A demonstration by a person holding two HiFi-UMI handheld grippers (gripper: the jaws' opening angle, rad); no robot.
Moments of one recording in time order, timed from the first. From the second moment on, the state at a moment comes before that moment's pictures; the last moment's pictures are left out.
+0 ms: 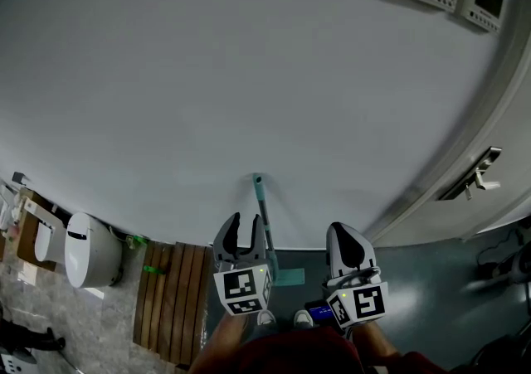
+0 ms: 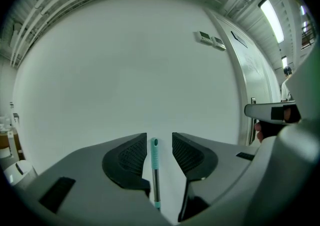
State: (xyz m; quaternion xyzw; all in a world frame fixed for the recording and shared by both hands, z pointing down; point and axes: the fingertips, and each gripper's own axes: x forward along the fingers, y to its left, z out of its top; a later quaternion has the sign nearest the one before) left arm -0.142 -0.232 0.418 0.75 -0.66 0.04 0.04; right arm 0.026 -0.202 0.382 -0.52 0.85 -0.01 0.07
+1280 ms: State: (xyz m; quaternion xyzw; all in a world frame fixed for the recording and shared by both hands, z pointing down) left arm -0.140 -0.309 0.486 0.77 -0.63 0.09 0.08; right arm 0.045 -0.190 0.384 -0.56 0.83 -0.01 0.06
